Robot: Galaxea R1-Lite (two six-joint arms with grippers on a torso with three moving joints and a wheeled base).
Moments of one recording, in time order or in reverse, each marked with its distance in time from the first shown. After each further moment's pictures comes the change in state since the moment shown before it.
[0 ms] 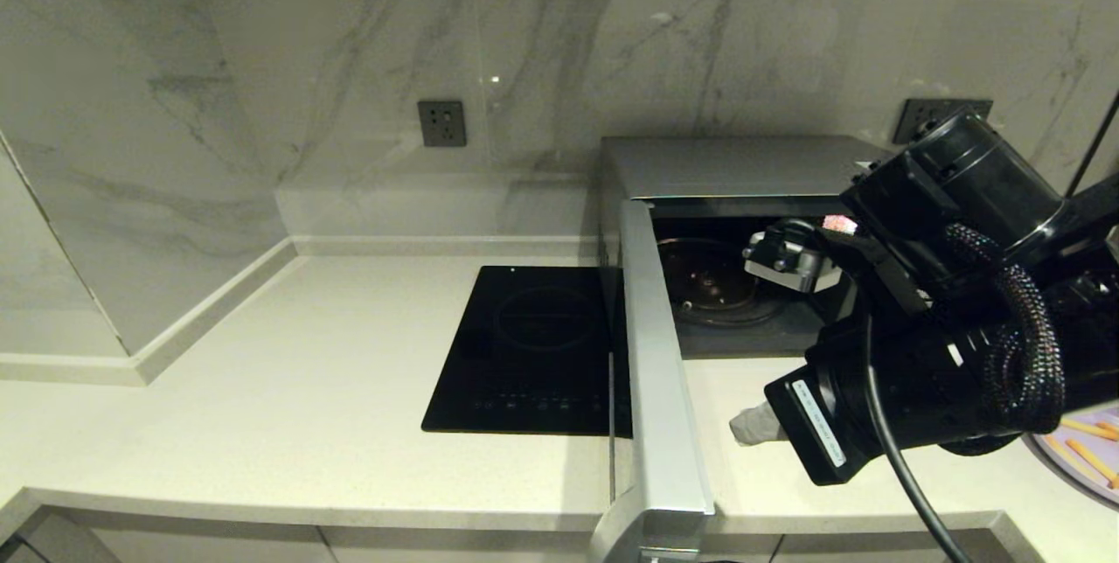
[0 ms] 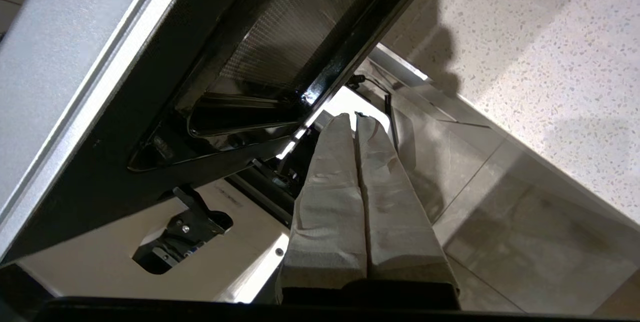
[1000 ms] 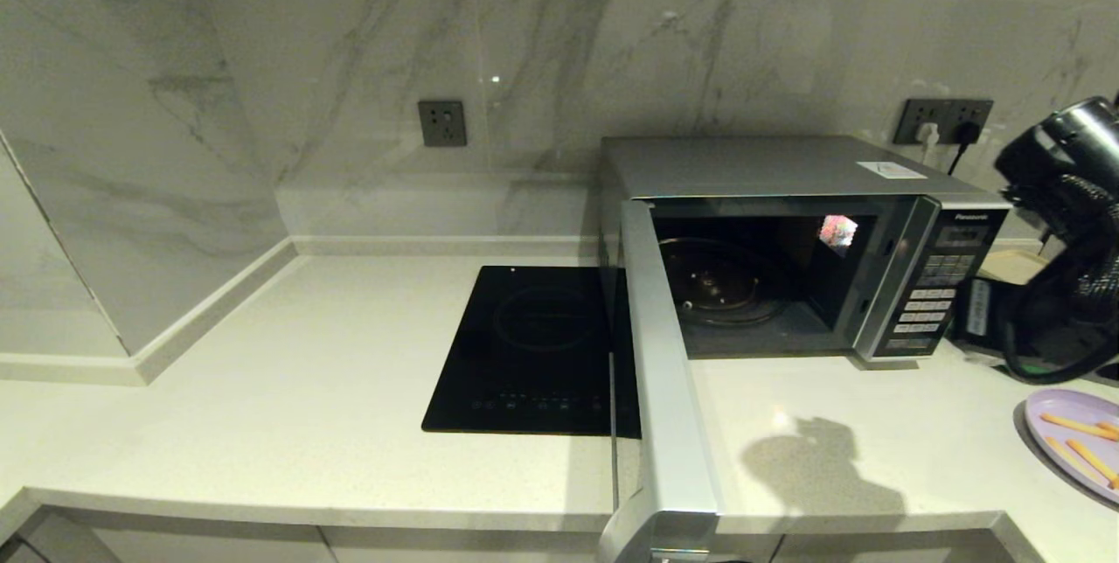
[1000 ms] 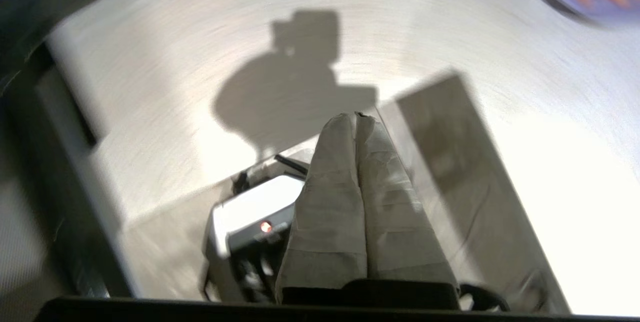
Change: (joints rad) left arm 0.000 0.000 0.000 0.000 -0.001 0.000; right arm -0.490 -0.057 0.021 0.141 -0.456 0.405
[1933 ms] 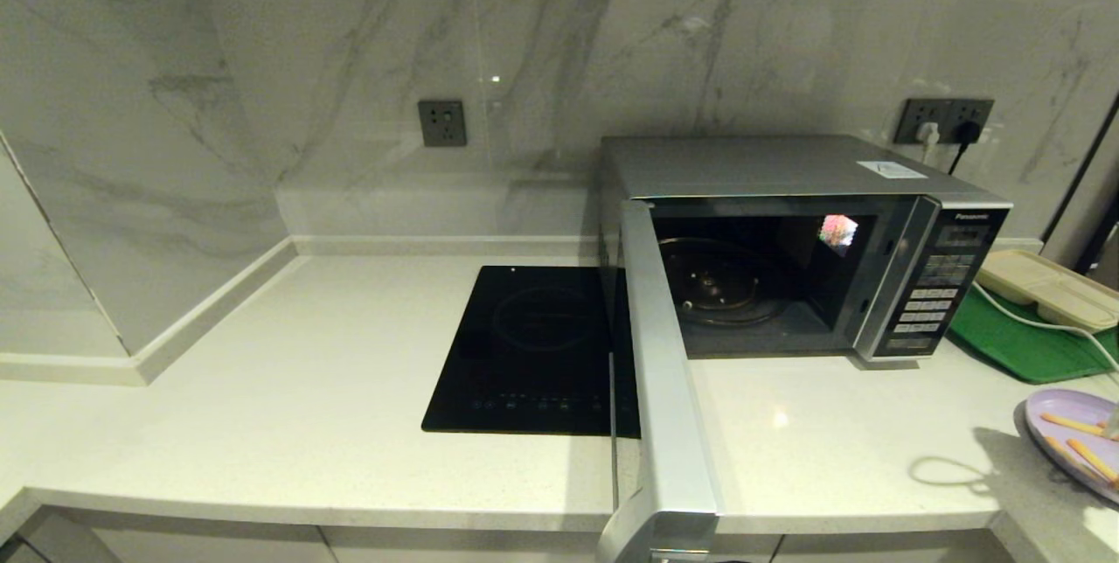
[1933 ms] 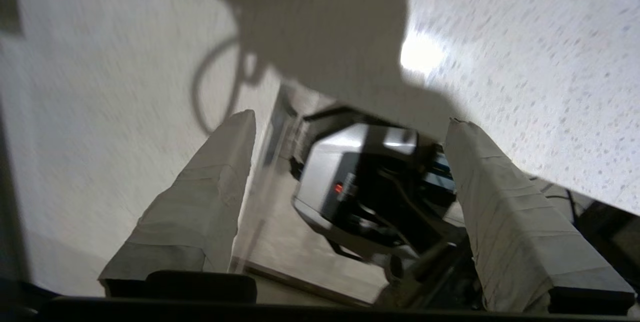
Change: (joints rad) left arm 0.000 0.000 0.000 0.000 0.001 0.000; right arm -0.785 0.237 0.012 0.047 0.295 0.089
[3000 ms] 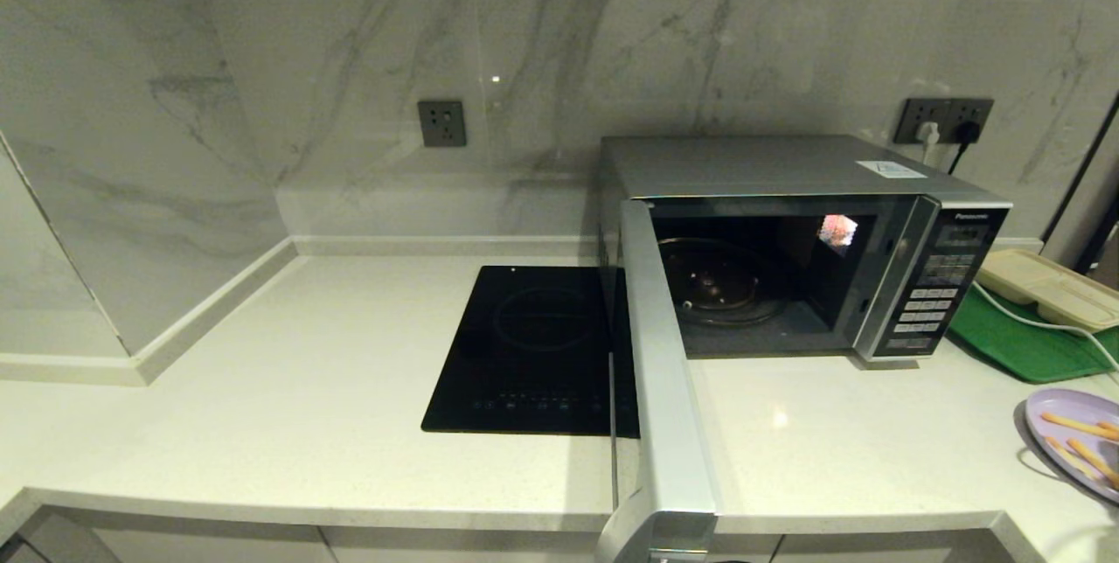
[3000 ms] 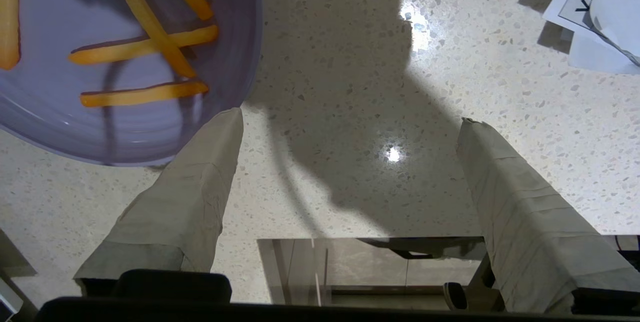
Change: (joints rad) left arm 0.000 0.000 0.000 0.000 0.000 0.000; right arm -0.280 0.272 -0.129 -0.044 -0.029 0.119
